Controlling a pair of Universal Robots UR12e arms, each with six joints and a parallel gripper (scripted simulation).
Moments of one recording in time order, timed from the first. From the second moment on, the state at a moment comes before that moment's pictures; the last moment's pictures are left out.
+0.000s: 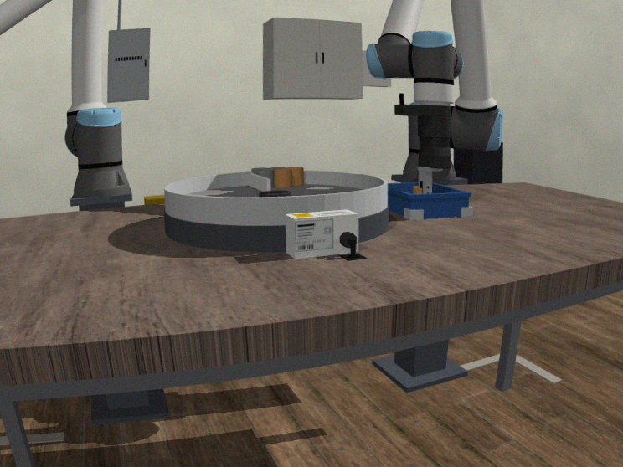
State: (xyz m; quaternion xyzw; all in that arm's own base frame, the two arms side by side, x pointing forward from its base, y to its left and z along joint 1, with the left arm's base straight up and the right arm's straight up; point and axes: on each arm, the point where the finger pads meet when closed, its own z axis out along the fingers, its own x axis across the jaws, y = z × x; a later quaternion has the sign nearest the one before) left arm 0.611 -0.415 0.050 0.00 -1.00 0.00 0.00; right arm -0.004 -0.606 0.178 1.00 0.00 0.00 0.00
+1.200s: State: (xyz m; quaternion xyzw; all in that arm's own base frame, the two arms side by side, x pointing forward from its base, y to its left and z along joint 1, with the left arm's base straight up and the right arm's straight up) left arm 0.610 -0.413 0.048 0.00 -1.00 0.00 0.00; right arm -0.004 -0.606 0.178 1.00 0.00 0.00 0.00
